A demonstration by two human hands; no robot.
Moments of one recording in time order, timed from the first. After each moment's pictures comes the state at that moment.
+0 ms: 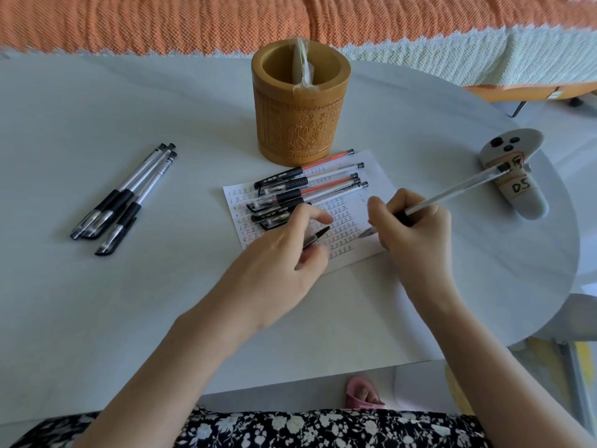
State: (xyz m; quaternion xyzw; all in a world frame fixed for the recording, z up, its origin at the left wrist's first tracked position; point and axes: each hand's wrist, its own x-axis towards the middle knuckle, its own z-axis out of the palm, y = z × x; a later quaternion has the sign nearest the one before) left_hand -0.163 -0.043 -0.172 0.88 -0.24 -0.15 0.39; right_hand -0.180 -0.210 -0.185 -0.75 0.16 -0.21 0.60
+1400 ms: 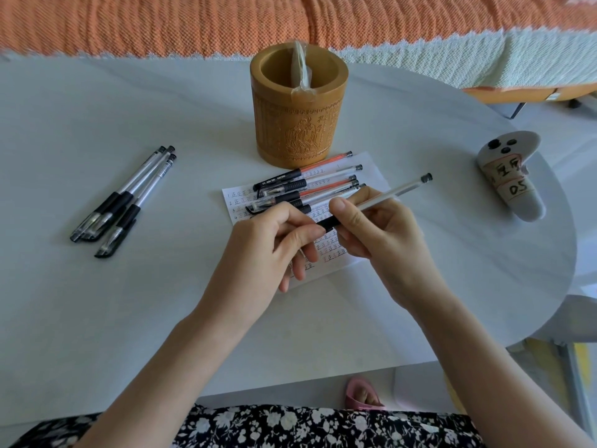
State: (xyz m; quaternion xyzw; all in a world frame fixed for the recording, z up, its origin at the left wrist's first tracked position) left_hand -0.163 -0.041 -0.166 0.78 -0.15 -0.11 0.59; right_hand -0.179 -0.198 -0.173 -0.67 0.02 -0.03 0.74
